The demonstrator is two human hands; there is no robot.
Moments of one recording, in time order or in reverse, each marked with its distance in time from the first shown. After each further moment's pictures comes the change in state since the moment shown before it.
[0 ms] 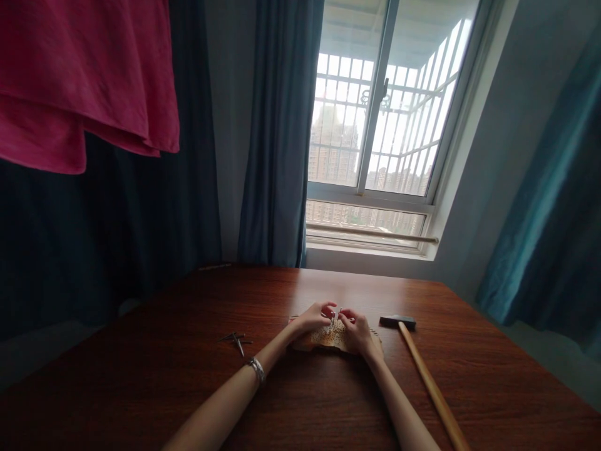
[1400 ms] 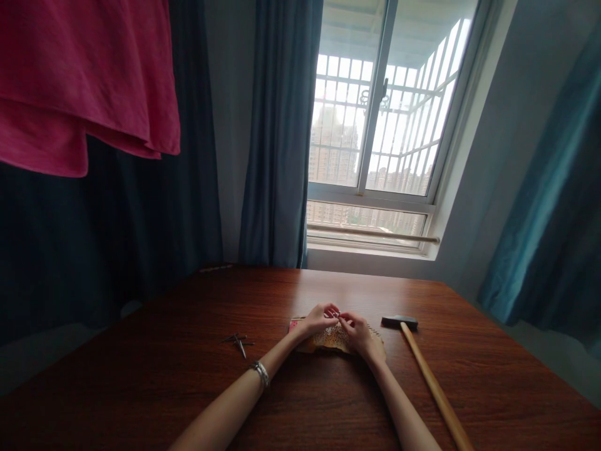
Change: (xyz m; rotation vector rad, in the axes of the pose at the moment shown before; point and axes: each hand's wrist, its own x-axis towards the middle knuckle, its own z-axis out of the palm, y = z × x) left_hand 0.000 0.000 0.011 0.122 0.118 0.050; right_hand -0.004 0.007 0.003 -0.123 -0.050 -0.092
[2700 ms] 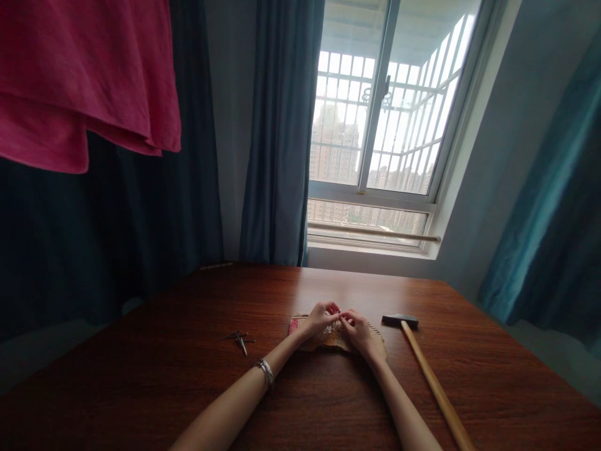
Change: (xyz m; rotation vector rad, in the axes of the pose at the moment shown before) left_hand 0.004 -0.008 0.008 0.131 0.119 0.072; right_hand -0.004 -0.003 0.000 -0.128 -0.033 -0.030
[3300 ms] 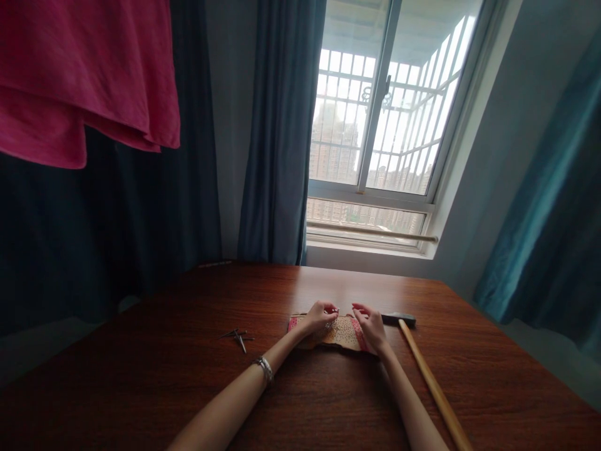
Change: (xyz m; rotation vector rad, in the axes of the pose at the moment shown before) left_hand -0.001 0.006 -0.001 -0.033 -0.034 -0.064; right_hand 0.004 -0.007 -0.041 0.049 0.132 0.179
